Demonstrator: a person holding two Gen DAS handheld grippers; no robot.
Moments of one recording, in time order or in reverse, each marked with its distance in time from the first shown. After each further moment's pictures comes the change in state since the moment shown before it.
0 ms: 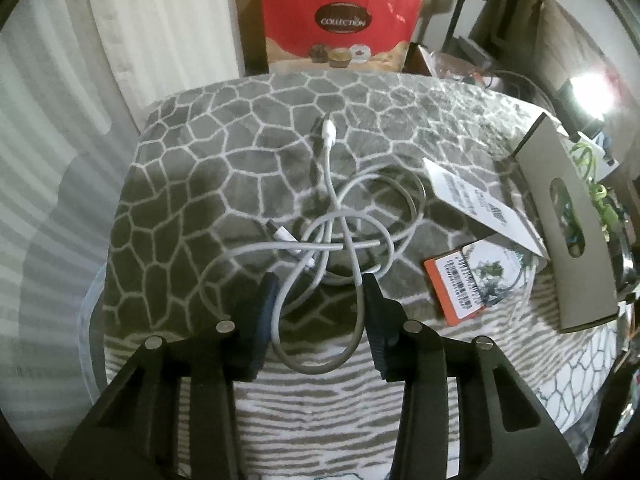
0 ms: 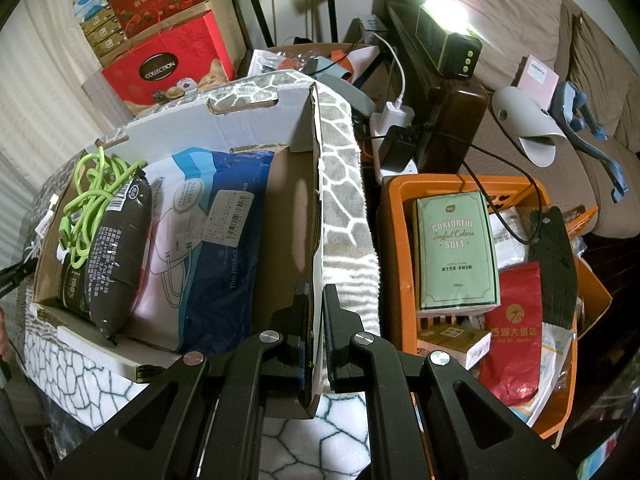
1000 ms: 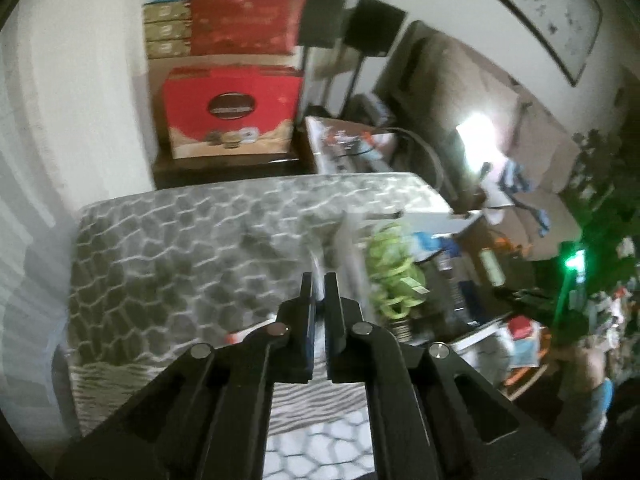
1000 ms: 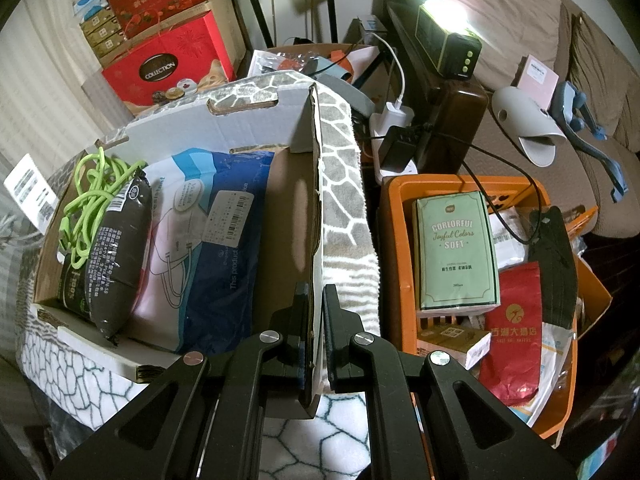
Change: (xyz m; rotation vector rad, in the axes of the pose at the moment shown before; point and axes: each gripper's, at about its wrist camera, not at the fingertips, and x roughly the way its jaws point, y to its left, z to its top) left arm -0.118 -0.105 0.047 0.069 -0.166 -0.297; right arm 0.000 0.000 0.000 0.000 0.000 -0.001
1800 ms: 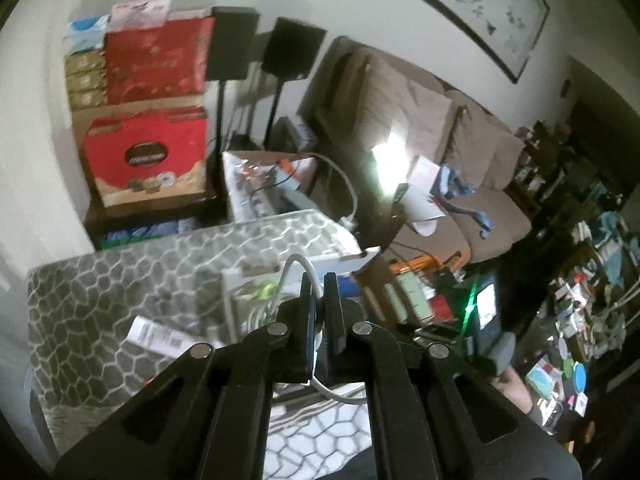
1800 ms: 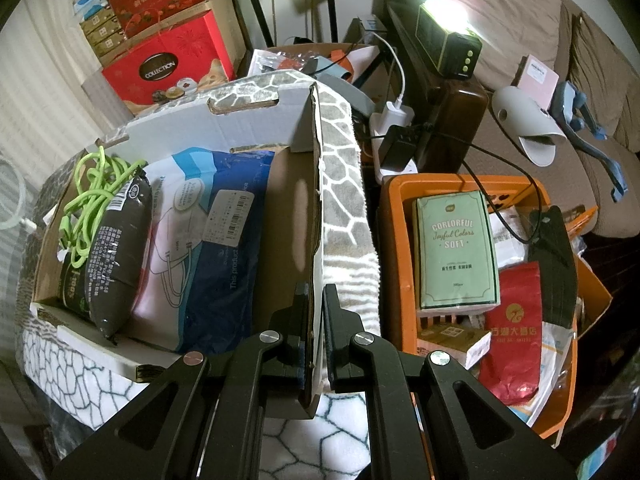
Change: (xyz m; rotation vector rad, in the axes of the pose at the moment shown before) left arm -0.021 -0.103 0.051 0.102 -0.052 -0.164; right arm -0.001 0.000 0.000 0.002 -0.001 0.005
